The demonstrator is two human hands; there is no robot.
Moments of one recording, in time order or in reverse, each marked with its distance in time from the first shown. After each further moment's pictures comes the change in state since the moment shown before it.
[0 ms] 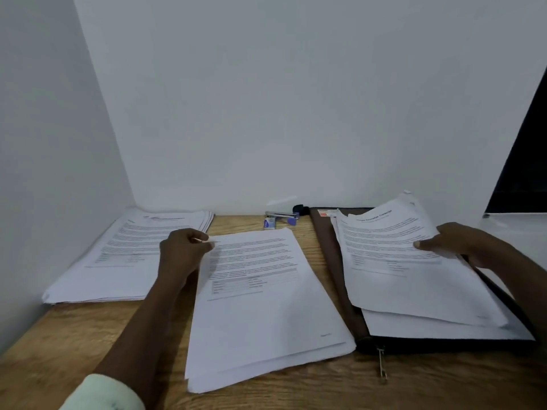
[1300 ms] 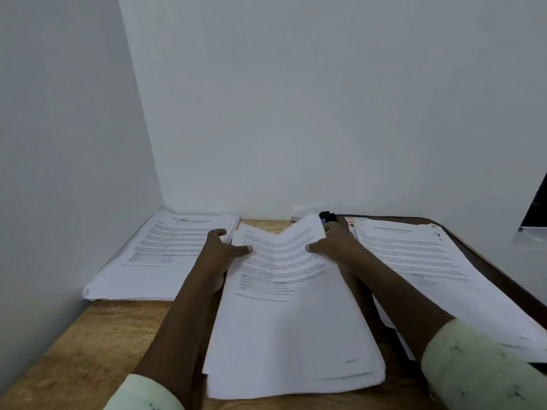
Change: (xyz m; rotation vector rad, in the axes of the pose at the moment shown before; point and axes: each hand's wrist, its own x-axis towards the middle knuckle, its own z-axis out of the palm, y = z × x) left_hand 0.003 0.004 -0.007 -0.543 -0.270 -0.241; right_hand -0.064 -0.182 0.168 0.173 -0.099 -0.416
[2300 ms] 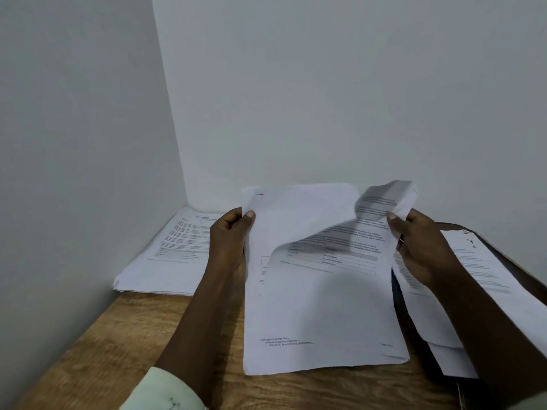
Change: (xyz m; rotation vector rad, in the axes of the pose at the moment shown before) left_hand -0.018 0.022 0.005 -0.441 0.076 0.295; right_hand -0.023 0.023 -0.057 0.874 0.169 -0.082
